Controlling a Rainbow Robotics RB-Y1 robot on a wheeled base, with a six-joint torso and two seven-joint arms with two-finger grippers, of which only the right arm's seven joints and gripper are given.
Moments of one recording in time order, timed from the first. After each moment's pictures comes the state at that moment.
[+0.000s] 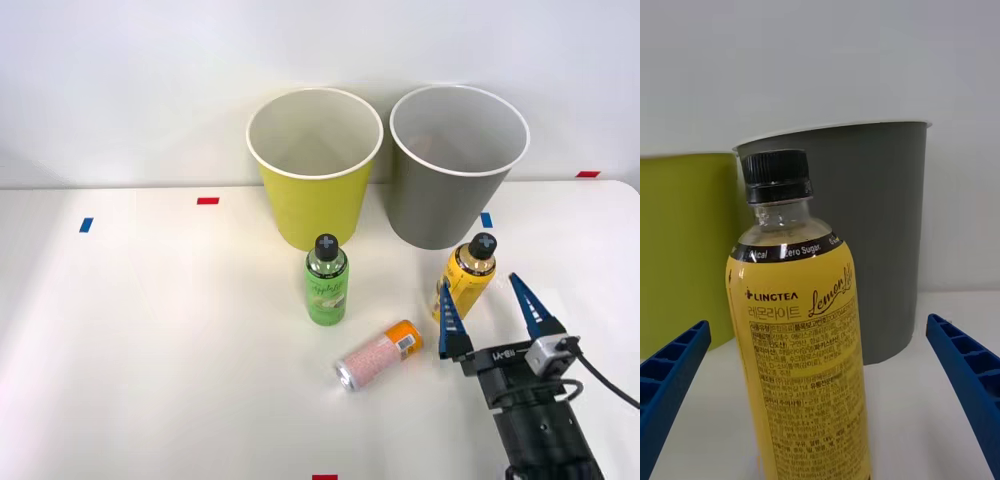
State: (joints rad) arm 0.28 -0.31 0.28 -1.53 -0.22 -0.69 1.49
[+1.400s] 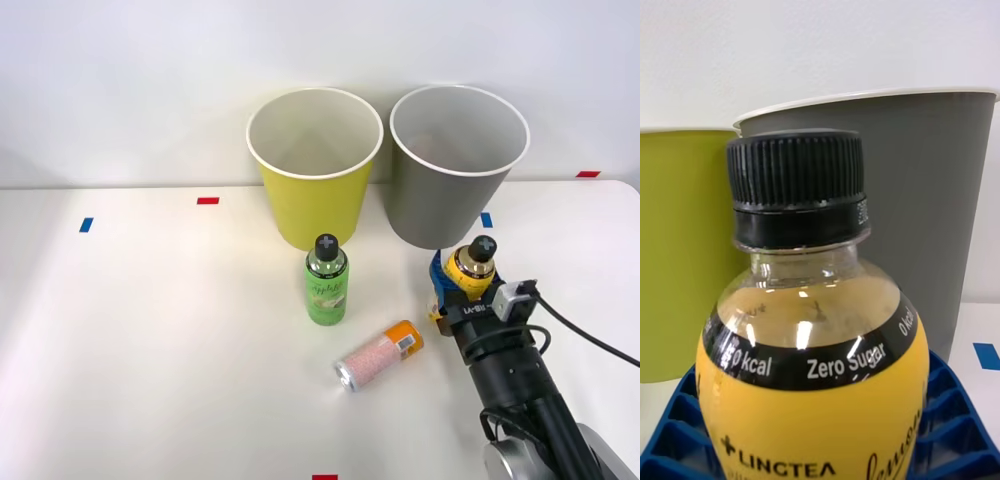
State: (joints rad) arm 0.14 -0.28 0.27 -1.53 -0.23 -0.50 1.52
